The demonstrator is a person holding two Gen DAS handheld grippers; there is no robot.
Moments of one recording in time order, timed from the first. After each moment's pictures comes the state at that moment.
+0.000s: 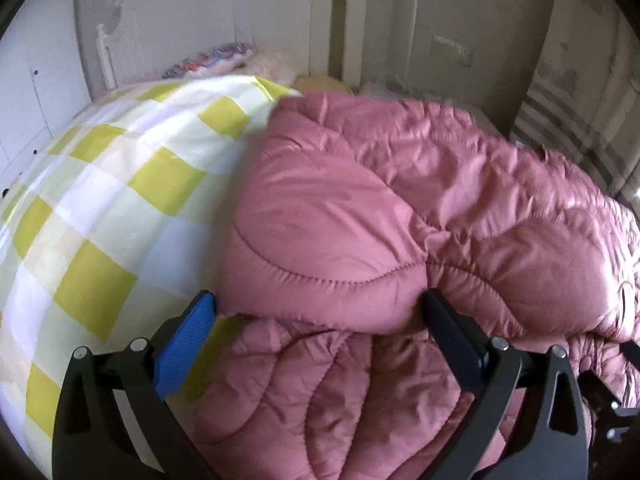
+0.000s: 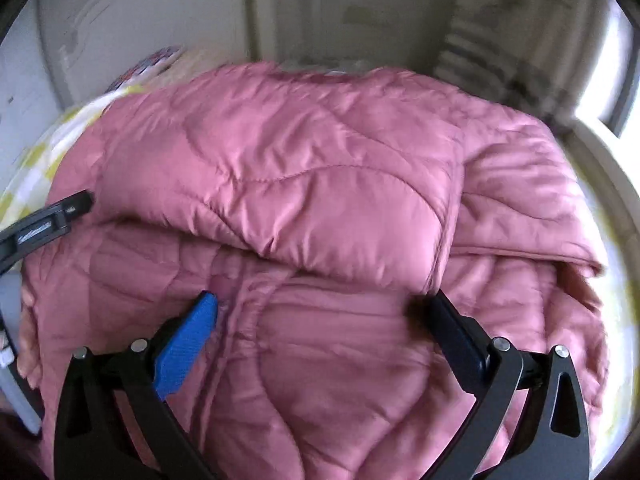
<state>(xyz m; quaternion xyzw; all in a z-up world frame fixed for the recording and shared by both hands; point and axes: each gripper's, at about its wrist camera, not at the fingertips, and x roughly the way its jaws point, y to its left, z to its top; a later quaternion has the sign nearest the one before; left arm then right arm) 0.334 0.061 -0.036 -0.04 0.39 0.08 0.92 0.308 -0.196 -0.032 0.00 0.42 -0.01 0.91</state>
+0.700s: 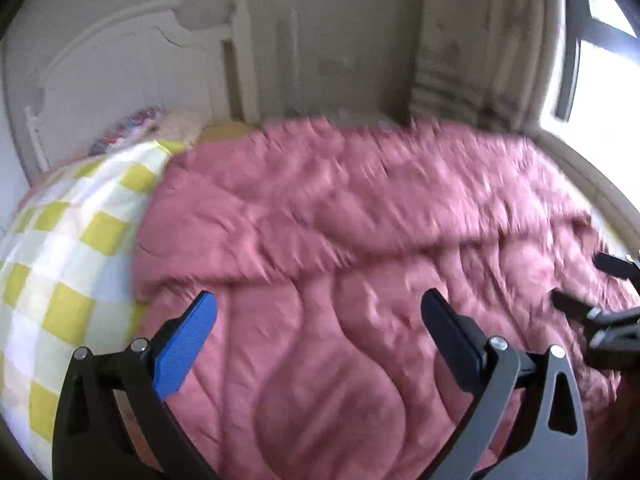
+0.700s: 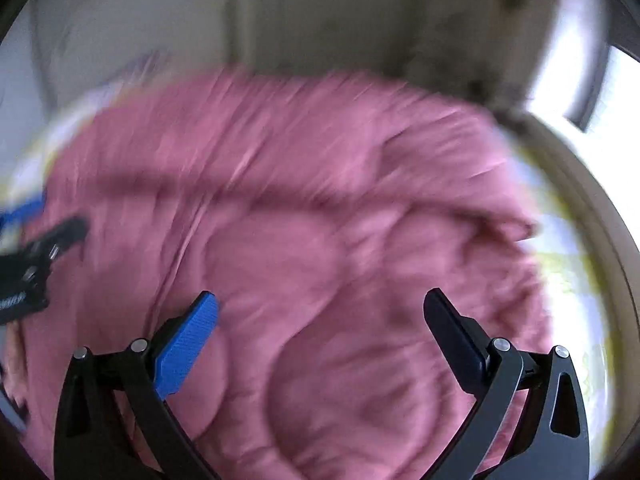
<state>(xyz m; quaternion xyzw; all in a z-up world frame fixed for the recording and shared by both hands) 0.287 -0.020 -0.039 0.07 0.37 -0.08 0.92 0.270 -0.211 -0.047 -0.05 0.45 -0.01 0.89</state>
